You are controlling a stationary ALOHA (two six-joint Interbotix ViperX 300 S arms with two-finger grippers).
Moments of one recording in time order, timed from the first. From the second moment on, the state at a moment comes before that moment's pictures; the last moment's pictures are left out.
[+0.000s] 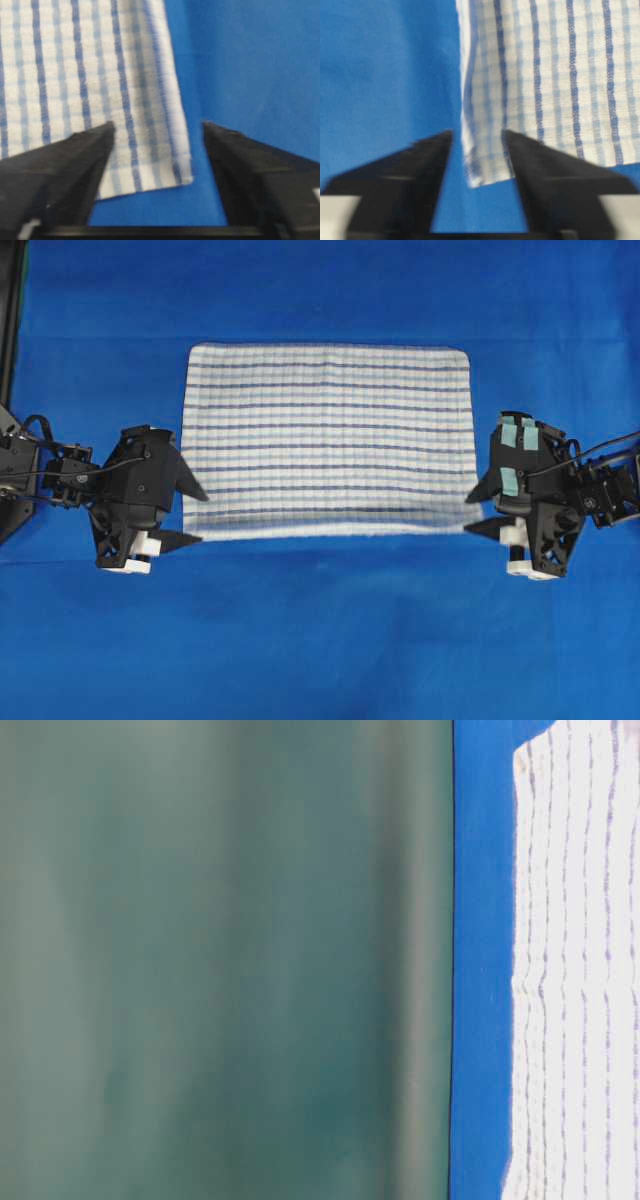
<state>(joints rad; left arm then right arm) -0.16 -0.30 1.09 -0.02 -0.10 -0.04 0.20 -0.34 0.95 -0.31 0.30 0.62</state>
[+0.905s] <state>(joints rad) -0.05 -0.75 1.08 -0.02 -0.01 -0.02 0.09 -0.78 0.94 -0.54 0.35 0.62</state>
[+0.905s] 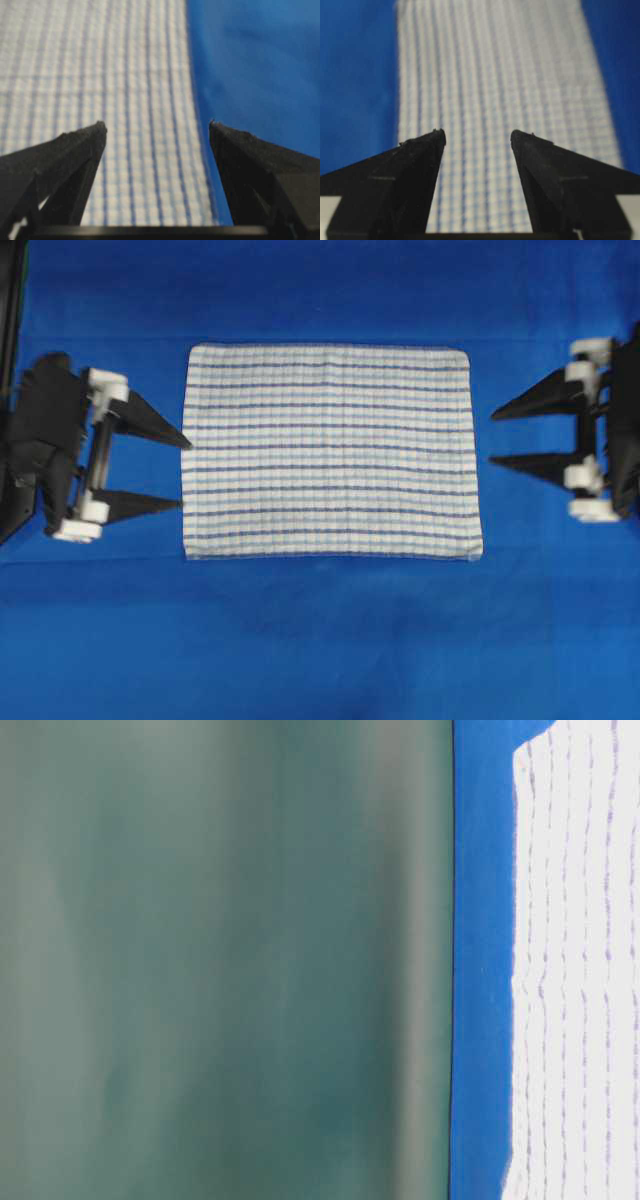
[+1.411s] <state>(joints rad) 0.06 -1.11 1.17 -0.02 0.16 0.05 0.00 -1.03 1.03 -0.62 0.43 0.62</state>
